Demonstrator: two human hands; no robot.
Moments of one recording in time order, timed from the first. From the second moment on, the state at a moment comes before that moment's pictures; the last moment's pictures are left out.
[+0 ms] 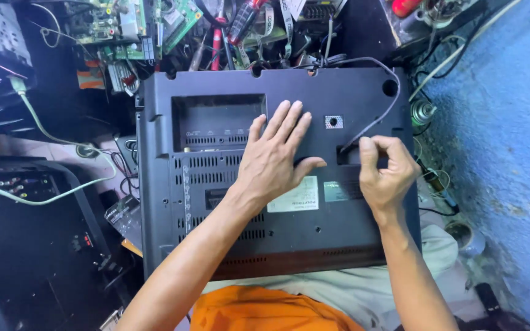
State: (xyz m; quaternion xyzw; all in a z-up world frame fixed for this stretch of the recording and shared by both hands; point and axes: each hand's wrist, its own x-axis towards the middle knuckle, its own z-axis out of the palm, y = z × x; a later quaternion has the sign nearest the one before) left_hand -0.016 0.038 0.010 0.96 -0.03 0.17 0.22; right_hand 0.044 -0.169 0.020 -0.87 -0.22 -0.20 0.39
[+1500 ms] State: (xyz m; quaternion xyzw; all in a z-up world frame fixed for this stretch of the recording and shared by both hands) left_hand 0.032 0.048 0.028 0.90 -0.05 0.33 0.28; right_hand 0.121 -0.075 0.008 -0.65 -0.16 0.06 0.74
